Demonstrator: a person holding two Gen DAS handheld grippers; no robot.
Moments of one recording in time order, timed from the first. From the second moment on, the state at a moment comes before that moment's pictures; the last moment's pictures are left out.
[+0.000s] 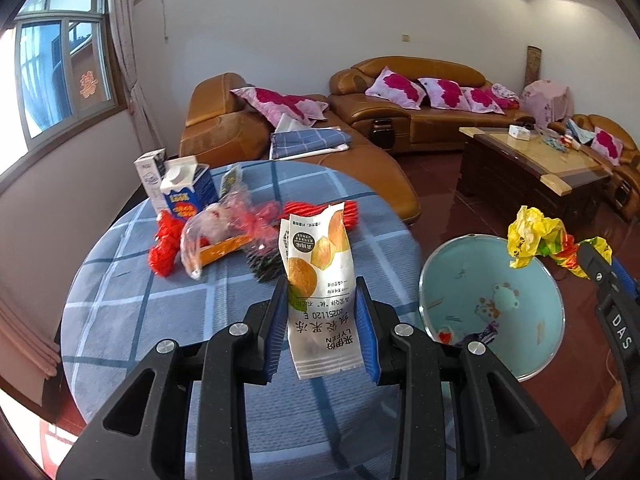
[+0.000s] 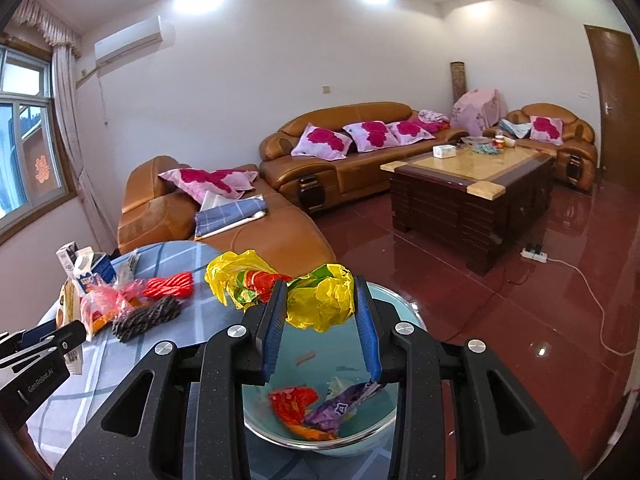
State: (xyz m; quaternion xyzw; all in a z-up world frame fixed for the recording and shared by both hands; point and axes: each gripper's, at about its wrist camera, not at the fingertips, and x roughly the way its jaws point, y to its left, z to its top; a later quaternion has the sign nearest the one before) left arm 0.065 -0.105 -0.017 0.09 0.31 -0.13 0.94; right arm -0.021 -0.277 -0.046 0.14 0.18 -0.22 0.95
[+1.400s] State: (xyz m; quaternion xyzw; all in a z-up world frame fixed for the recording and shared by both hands) left arm 0.093 -0.231 -0.063 0.14 0.36 -0.21 0.90; right arm 0.002 -0.344 -0.103 0.17 0.27 -0.30 0.90
